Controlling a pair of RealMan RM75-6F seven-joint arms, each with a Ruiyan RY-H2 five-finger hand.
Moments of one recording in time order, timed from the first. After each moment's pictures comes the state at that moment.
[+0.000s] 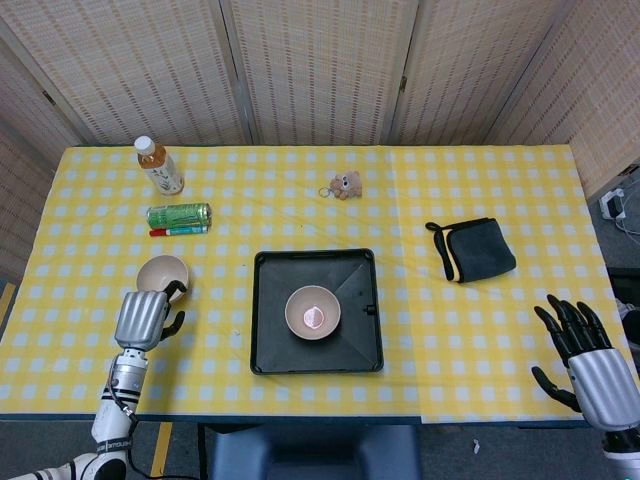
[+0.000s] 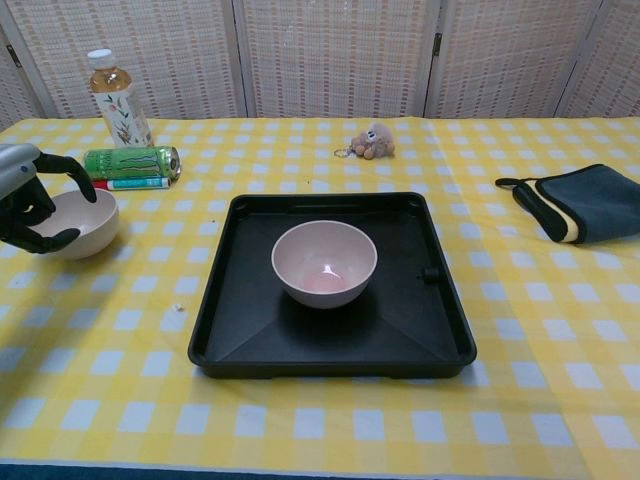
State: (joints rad) left arm -0.41 -1.54 -0.17 -1.54 1.21 1.29 0.46; right arm 0.00 -1.09 -0.02 -1.57 -1.73 1.63 0.03
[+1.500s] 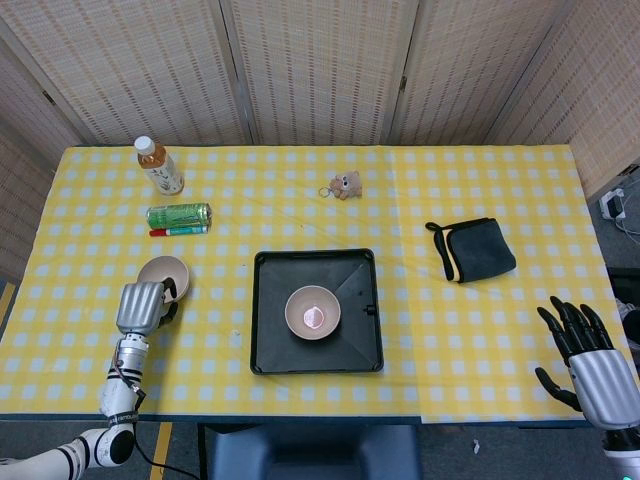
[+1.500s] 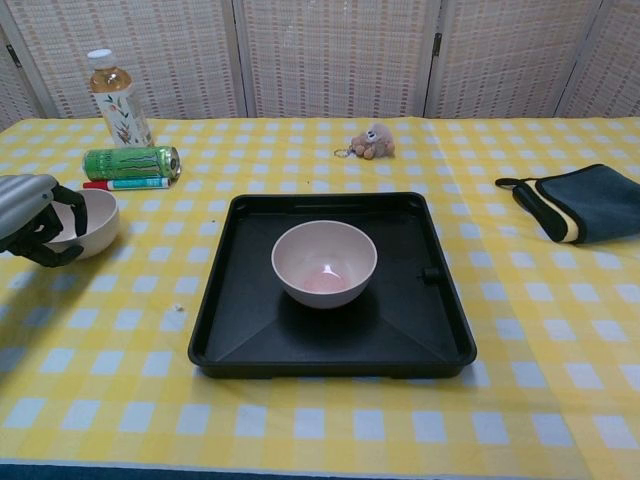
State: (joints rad) left arm -0.48 -1.69 -0.18 -1.15 1.17 1.18 0.32; right arm 0.00 -1.10 -0.02 -1.57 -1.70 1.60 0.00
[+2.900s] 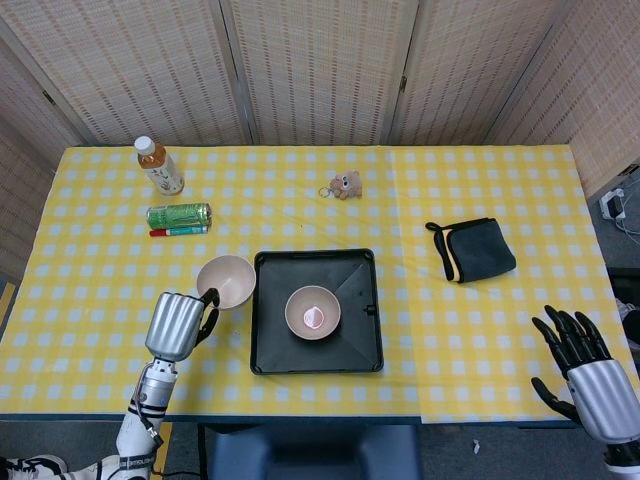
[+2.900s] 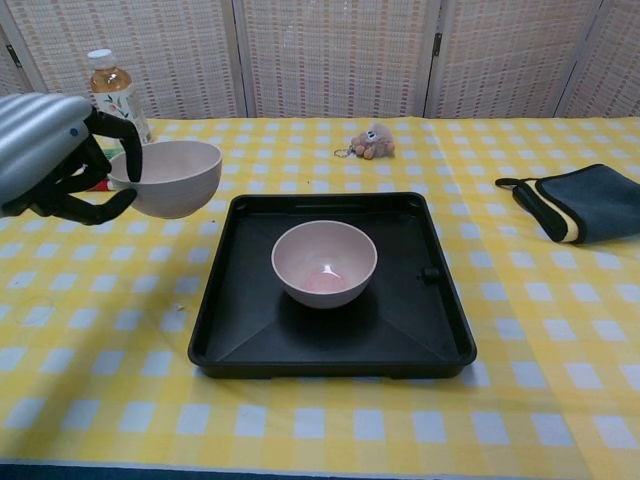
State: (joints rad) left arm -0.45 -1.63 -0.13 -1.62 1.46 1.44 0.61; right arm -0.02 -1.09 -0.05 -1.56 -1.78 1.67 0.03
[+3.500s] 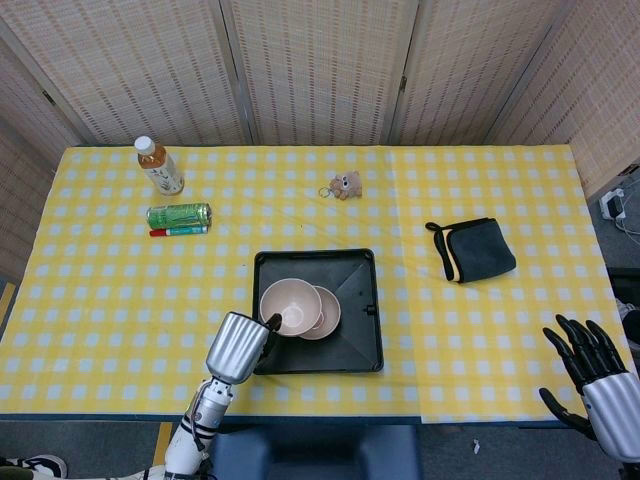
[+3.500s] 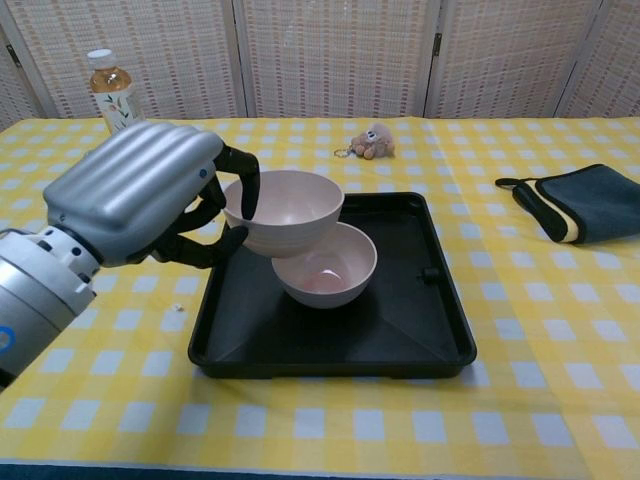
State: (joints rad) left arm -0.50 -1.83 -0.11 -1.61 1.53 1.39 0.76; right arm -0.05 -1.07 -0.07 -1.53 -1.84 1.77 0.10
